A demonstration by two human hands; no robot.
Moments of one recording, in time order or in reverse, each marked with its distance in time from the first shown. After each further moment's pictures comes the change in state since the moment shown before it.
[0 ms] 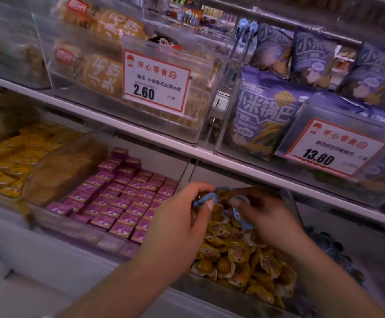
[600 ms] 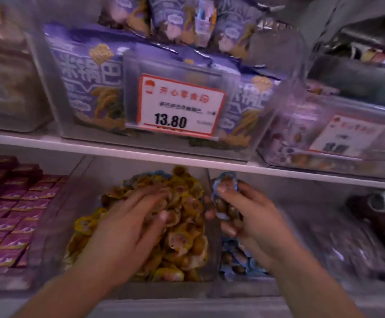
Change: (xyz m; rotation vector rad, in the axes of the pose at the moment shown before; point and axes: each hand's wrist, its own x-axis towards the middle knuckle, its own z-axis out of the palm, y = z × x) left_hand 0.006 0.010 0.076 0.256 -0.361 0.222; right_hand -0.069 0.031 -0.090 0.769 0.212 0.294
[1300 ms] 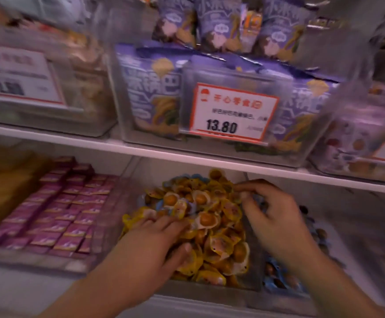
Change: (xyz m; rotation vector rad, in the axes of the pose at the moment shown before) left_hand -0.026 -0.016 -0.017 0.338 -0.335 -0.054; right_hand 0.023 0.018 0.007 -0.850 0.014 -0.637
